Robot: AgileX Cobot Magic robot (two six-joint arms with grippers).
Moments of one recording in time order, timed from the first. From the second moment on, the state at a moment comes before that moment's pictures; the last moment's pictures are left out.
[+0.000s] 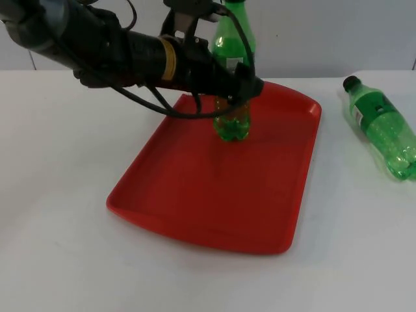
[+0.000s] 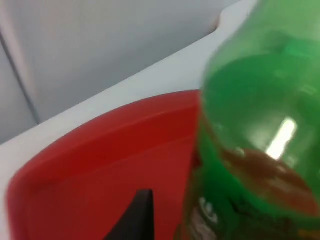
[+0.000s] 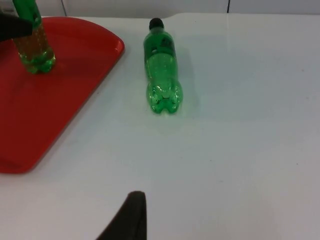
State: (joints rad) right arm 0.12 0.00 -0.52 -0.05 1.08 0.03; left arm -0.37 2.25 -1.44 1.08 -0.38 -0.92
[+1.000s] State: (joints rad) right arm 0.12 0.00 -0.52 -0.05 1.08 0.03; left arm -0.36 1.75 -1.00 1.09 -0.27 -0.98
